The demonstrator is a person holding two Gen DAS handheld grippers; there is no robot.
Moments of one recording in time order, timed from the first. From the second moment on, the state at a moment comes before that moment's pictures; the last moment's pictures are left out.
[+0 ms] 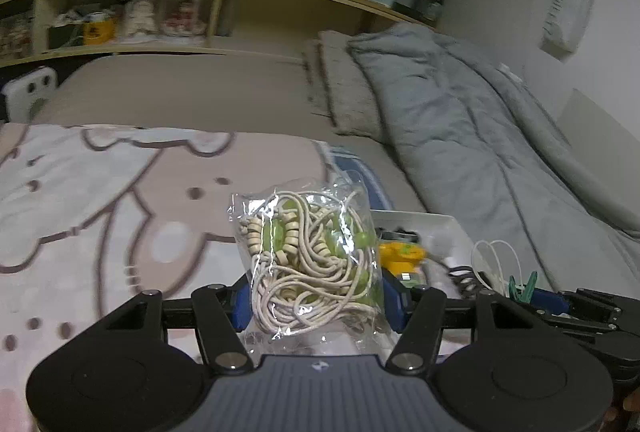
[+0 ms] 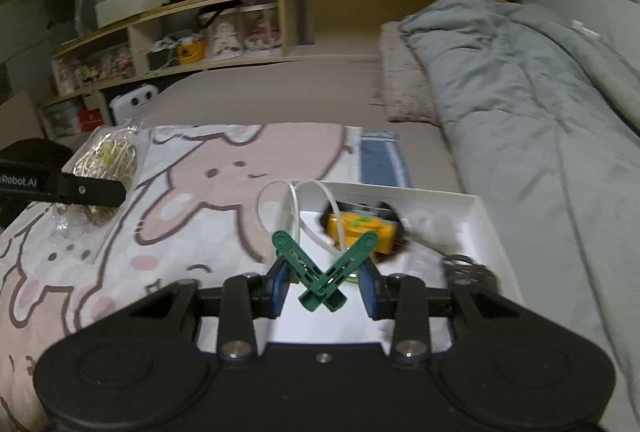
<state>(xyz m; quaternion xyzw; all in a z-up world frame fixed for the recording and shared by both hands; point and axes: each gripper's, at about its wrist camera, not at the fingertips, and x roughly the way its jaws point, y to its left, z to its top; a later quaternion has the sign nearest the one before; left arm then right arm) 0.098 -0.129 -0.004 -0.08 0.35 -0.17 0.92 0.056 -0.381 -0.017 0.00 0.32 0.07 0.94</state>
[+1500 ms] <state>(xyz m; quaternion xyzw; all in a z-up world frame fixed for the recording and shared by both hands) 0.161 -0.327 -0.119 0.43 0.39 -0.50 0.64 0.042 -0.493 -0.094 0.04 0.40 0.08 0.91</state>
